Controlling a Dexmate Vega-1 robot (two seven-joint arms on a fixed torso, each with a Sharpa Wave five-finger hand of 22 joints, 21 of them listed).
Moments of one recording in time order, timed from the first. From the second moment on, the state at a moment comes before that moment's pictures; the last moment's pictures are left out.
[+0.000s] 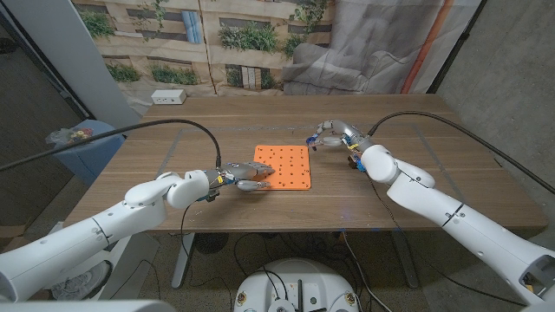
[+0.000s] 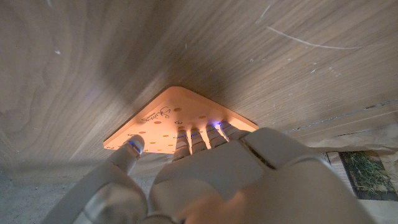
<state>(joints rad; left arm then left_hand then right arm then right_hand) 0.91 1.01 0.64 -1.87 0.56 -0.05 -0.25 0.03 0.08 0.73 0.13 0.20 0.06 -0.06 0.19 0.17 0.03 -0.08 0.18 0.17 -0.01 -0.04 0.17 0.16 -0.07 -0.04 0.19 0.17 -0.84 -0.69 -0.60 -1.86 -0.17 -0.32 -0.10 0.92 -0.05 0.41 -0.17 0.22 0.83 -0.13 0.66 0.25 0.29 -0.05 0.25 0.24 0.15 -0.03 0.31 0.29 0.40 0.04 0.19 0.17</state>
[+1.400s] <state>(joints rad) 0.89 1.00 0.65 -1.85 0.57 -0.09 -0.28 0.03 0.08 0.74 0.13 0.20 0.07 -0.06 0.19 0.17 0.03 -0.08 0.18 0.17 -0.01 -0.03 0.17 0.16 -0.07 -0.04 0.19 0.17 -0.81 -0.51 -0.67 -1.53 -0.04 0.06 -0.30 0.92 -0.05 0.41 -0.17 0.23 0.83 -0.13 0.66 0.22 0.31 -0.07 0.25 0.24 0.15 -0.04 0.32 0.30 0.39 0.01 0.19 0.17</state>
